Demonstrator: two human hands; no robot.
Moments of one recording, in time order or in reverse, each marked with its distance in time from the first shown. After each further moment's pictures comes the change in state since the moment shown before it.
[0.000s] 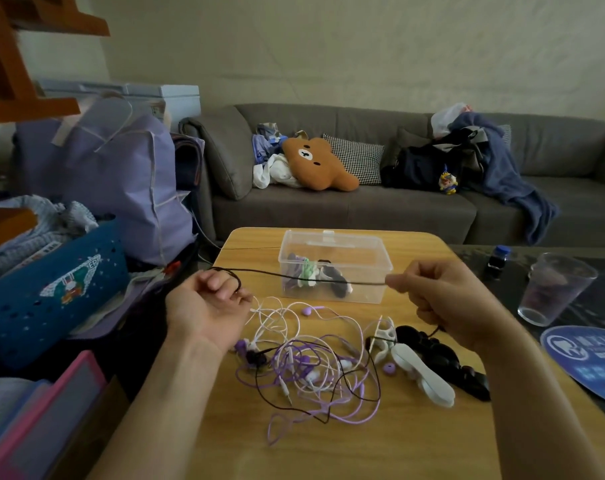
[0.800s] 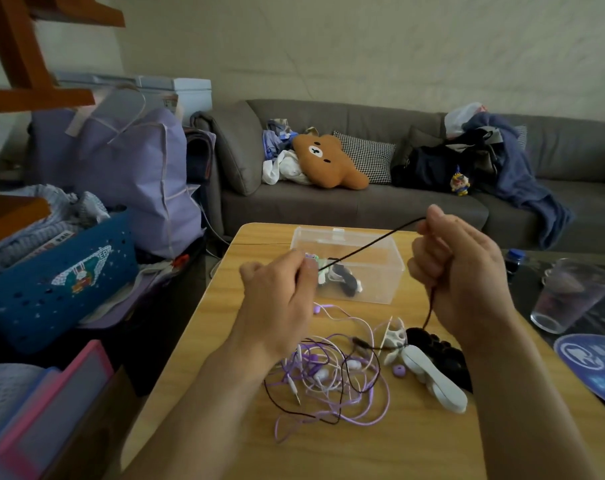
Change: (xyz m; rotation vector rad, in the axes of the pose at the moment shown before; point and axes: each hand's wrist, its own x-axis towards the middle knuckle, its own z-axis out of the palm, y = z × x) left_hand -0.024 -0.039 0.014 1.587 -0.495 0.976; right_hand 0.006 -0.022 0.027 0.662 0.066 -0.392
